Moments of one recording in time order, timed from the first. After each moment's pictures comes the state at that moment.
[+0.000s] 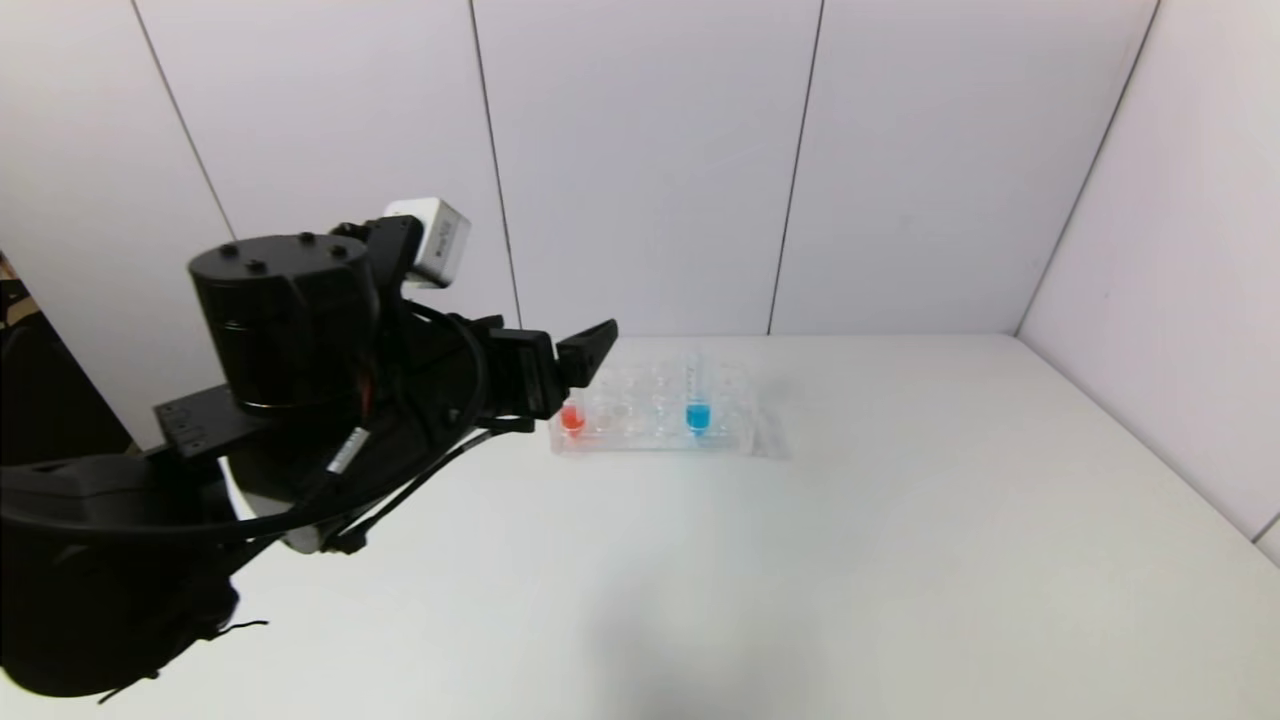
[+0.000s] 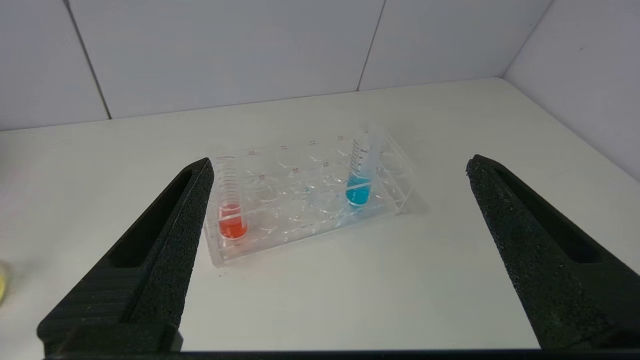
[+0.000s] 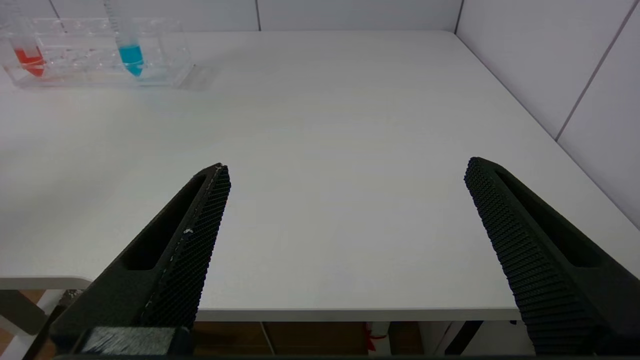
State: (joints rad) left arm -0.66 1.63 -0.80 -0.80 0.20 -0.21; right arm 0.00 0.00 0.00 0.00 0.00 0.02
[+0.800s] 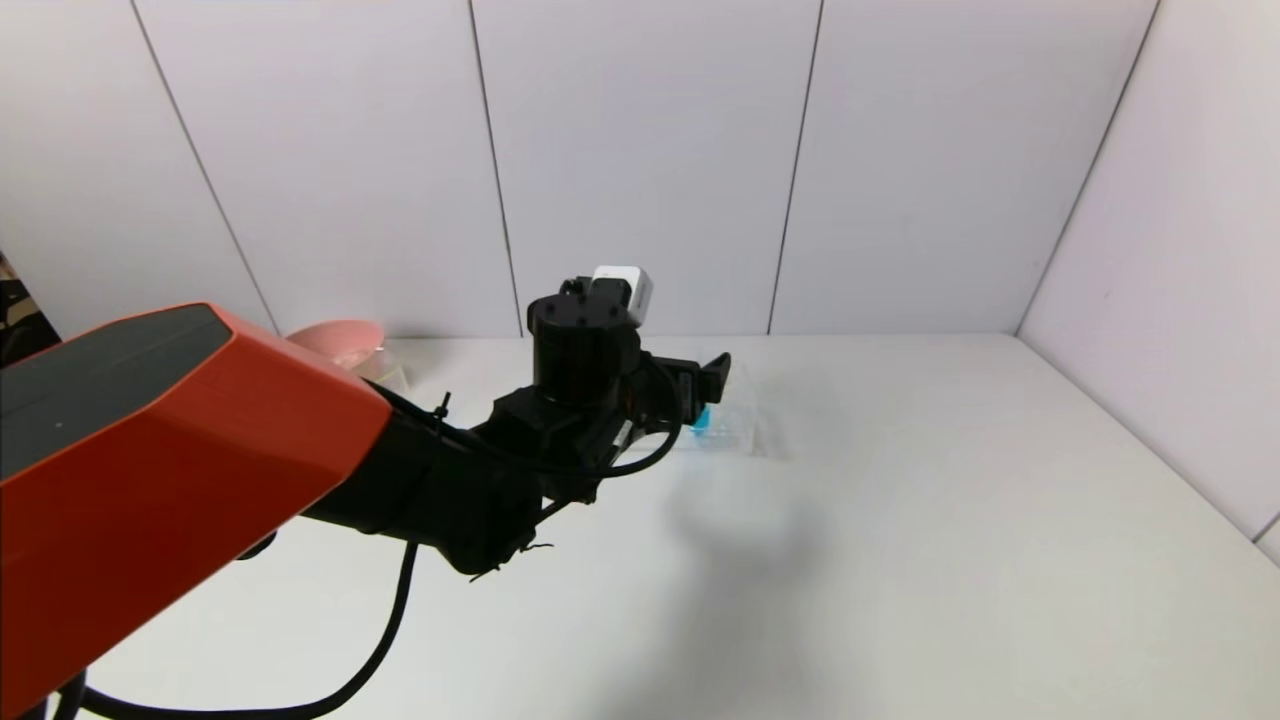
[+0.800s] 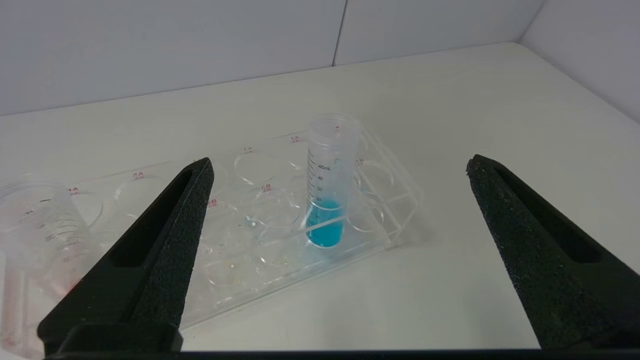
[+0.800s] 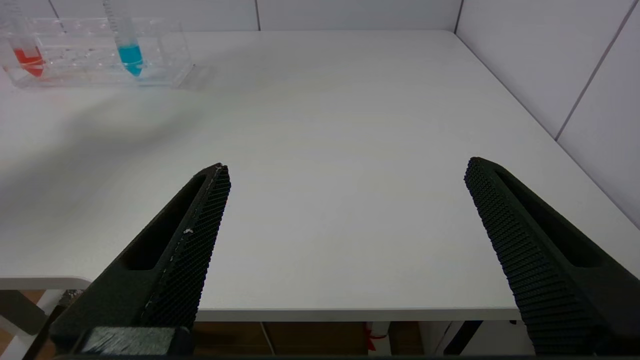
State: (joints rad) left arm -0.71 2.11 -1.18 -0.86 0.21 -0.20; right arm 0.00 0.00 0.00 0.00 0.00 0.02
